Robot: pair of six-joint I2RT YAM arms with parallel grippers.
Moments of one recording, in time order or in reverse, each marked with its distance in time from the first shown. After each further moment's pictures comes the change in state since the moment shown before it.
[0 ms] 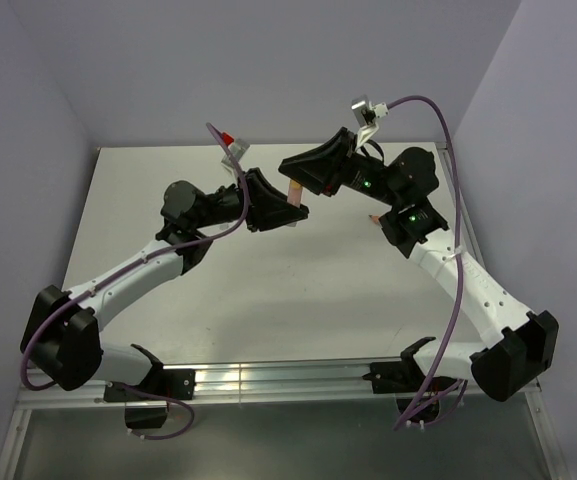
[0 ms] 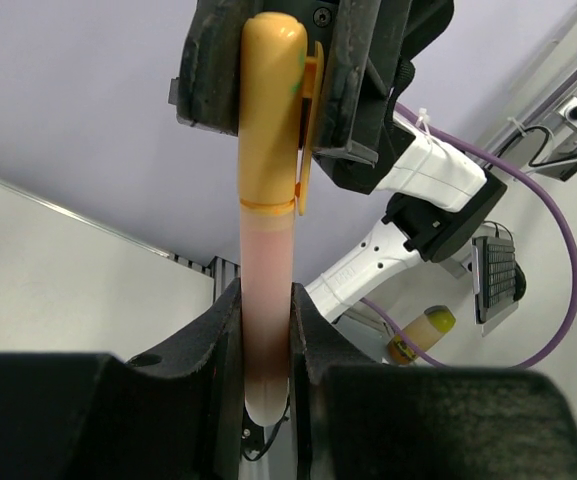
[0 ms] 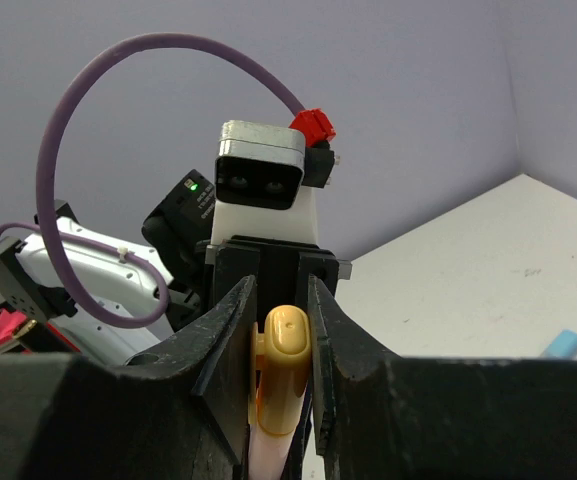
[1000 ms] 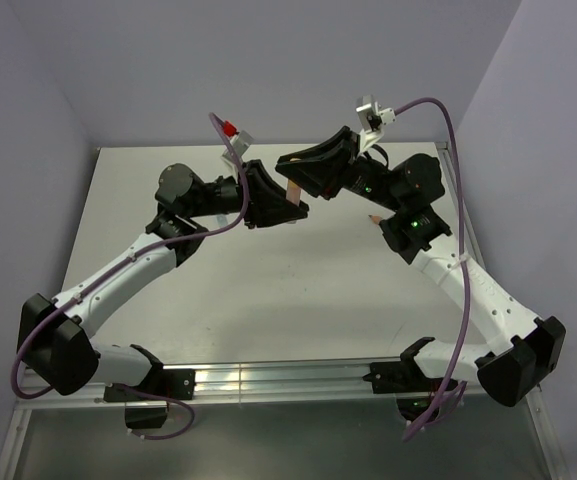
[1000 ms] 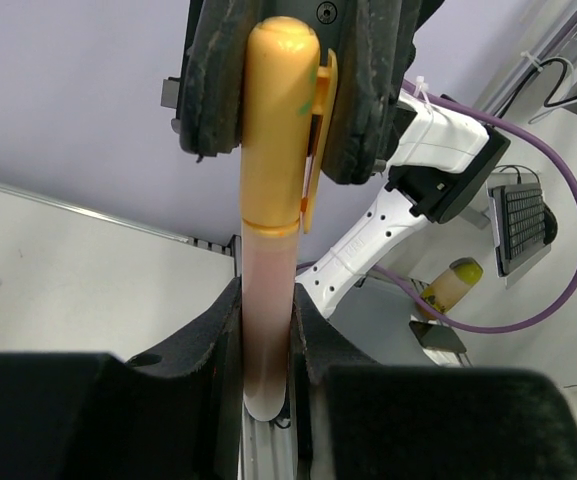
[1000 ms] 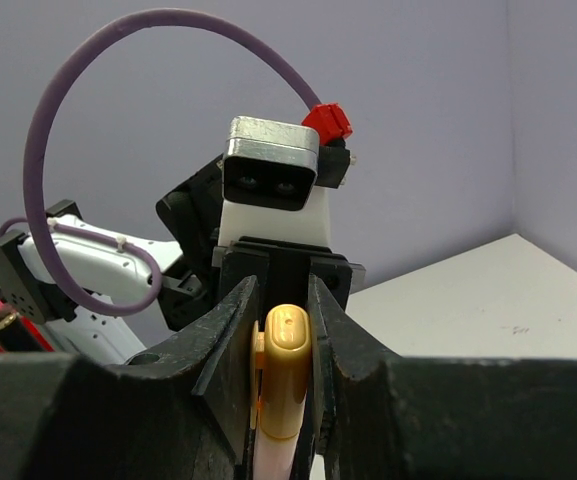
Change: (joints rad) left arm 0.006 -0.026 0.141 -0.215 0.101 0.177; right arm 0.067 -0.037 0.013 0.050 0.037 -0.073
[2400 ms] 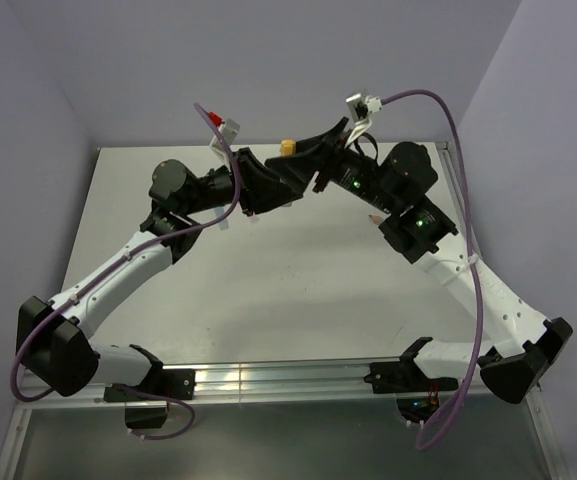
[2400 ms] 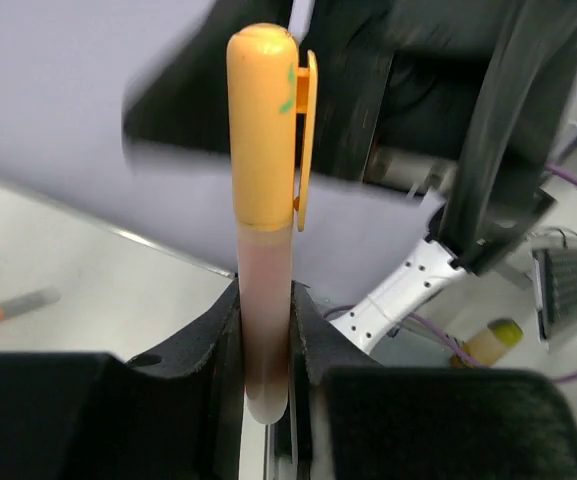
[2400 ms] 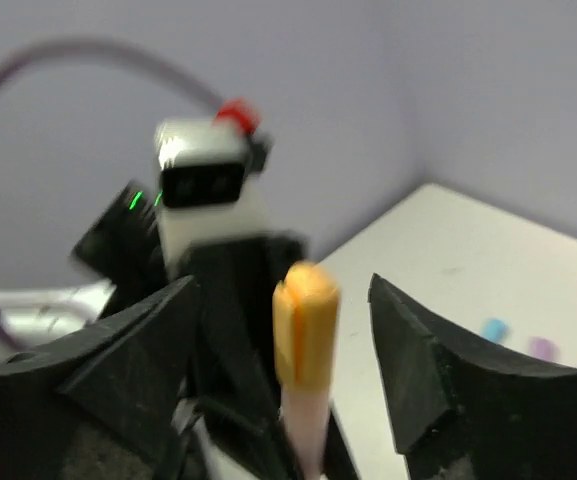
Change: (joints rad) left arm 0.033 -0.001 0.041 -0.032 -0.093 0.015; right arm 0.092 0.003 0.138 -0.312 0.267 -0.091
